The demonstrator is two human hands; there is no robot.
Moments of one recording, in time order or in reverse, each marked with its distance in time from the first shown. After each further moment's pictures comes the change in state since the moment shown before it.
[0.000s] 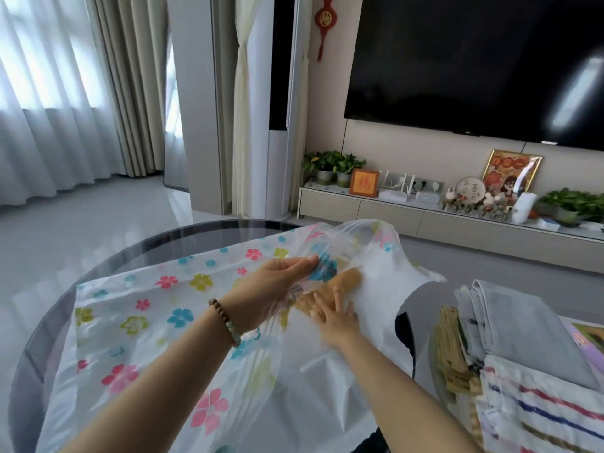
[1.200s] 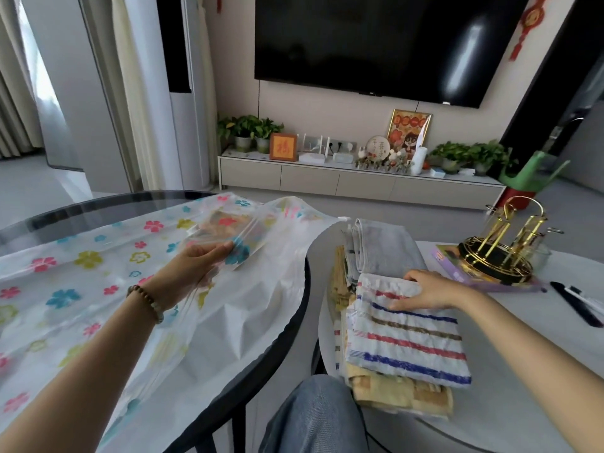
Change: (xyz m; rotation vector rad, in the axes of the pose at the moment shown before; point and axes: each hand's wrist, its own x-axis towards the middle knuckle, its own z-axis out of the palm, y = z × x) left_hand 0.015 -0.048 0.054 0.258 -0.019 0.001; right_hand -0.214 0.259 -0.166 -0.030 -0.064 0.277
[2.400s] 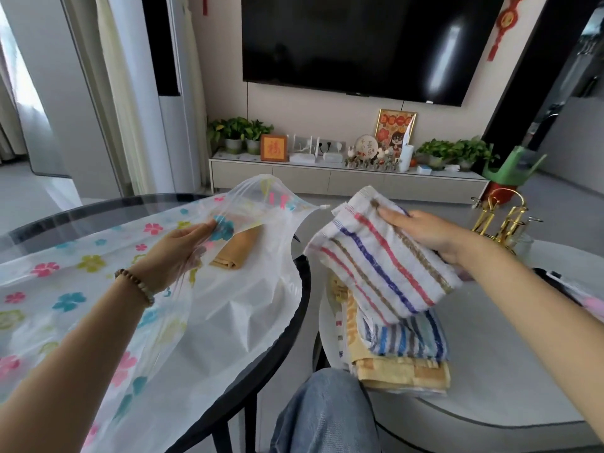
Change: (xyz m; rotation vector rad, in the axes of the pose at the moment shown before) left_hand -0.025 0.041 -0.010 -0.081 0.191 -0.110; right_hand -0.088 -0.103 -0.068 0.738 0.065 -0.116
